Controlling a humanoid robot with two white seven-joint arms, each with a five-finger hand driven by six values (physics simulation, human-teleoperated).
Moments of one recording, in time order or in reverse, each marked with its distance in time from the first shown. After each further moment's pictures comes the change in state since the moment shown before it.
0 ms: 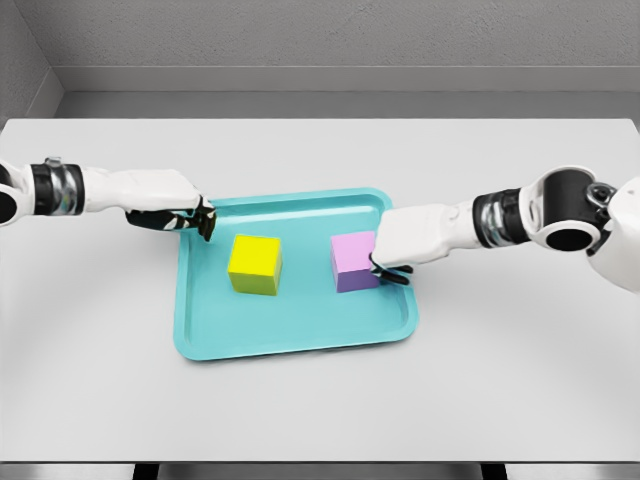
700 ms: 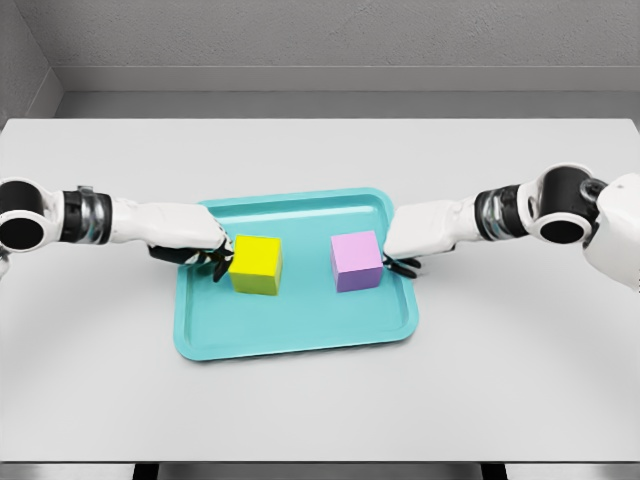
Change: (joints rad) left arm 0.017 -0.009 -0.084 -0.117 -0.026 0.013 -0.001; right arm -0.012 0.039 0.032 0.141 0.019 0.003 0.001
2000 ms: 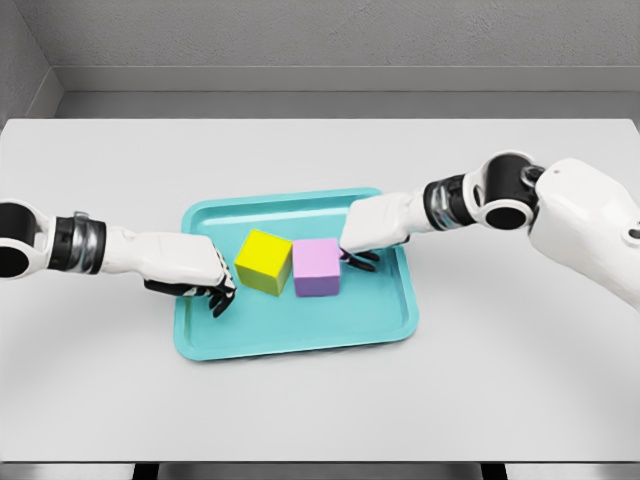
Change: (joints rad) left arm 0.040 0.099 -0.028 -0.188 0.014 -0.012 0.001; right arm -0.066 0.149 0.056 0.088 0.014 -0.002 -0.001
